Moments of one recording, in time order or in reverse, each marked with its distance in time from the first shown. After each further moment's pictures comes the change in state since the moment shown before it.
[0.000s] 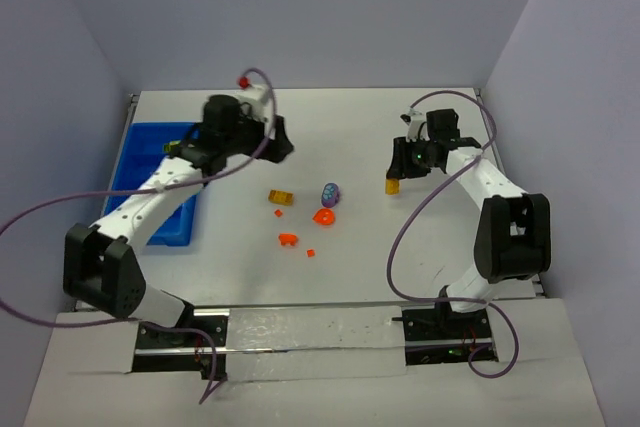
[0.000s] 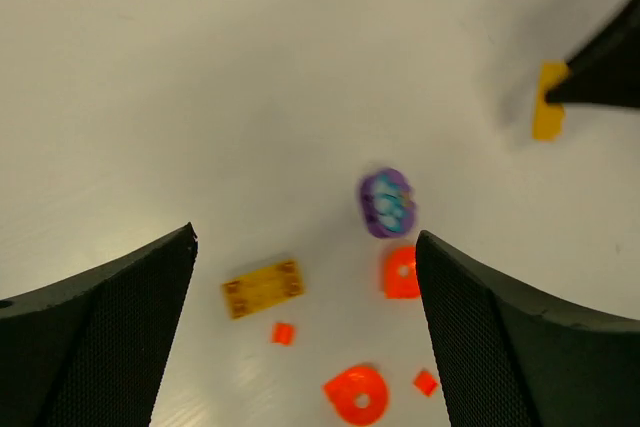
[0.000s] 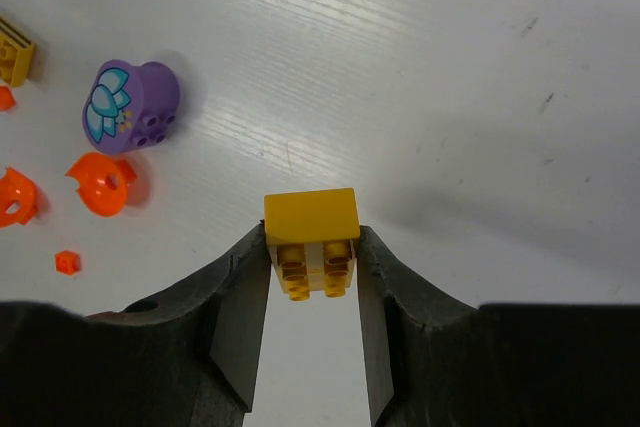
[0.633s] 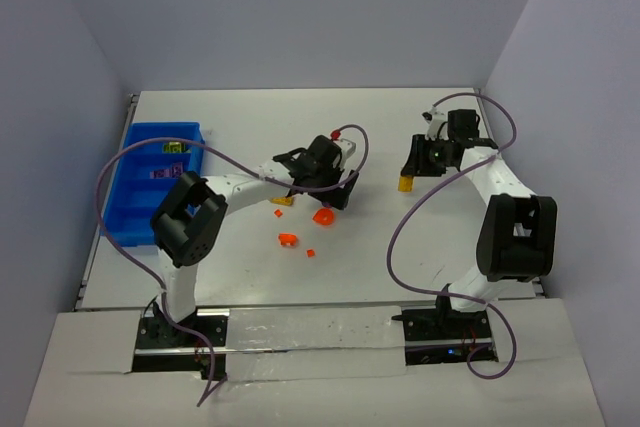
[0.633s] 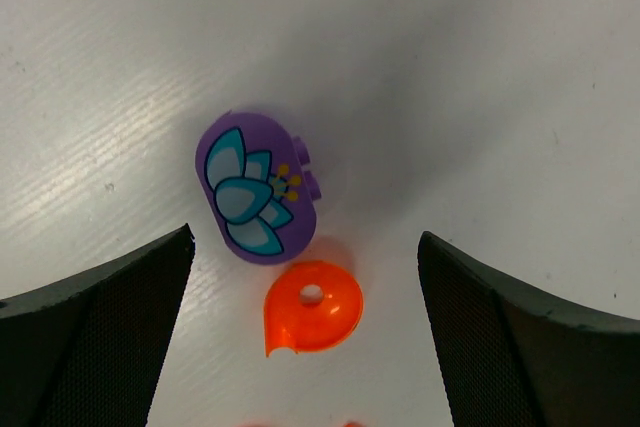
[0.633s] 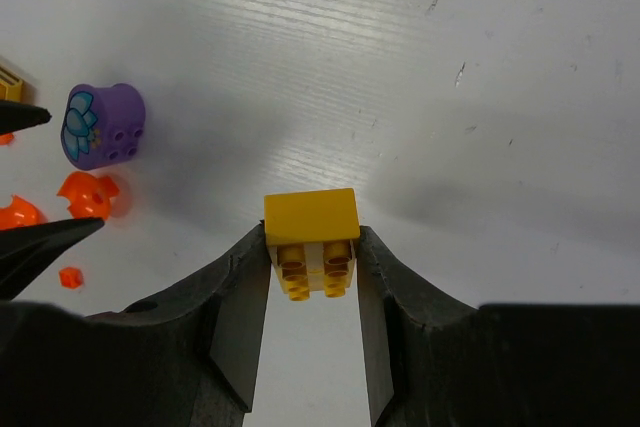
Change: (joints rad) left arm -0.406 0.505 0.199 -0.112 -0.233 -0.095; right arm -0.131 0.001 0.000 -0.016 -0.039 0.015
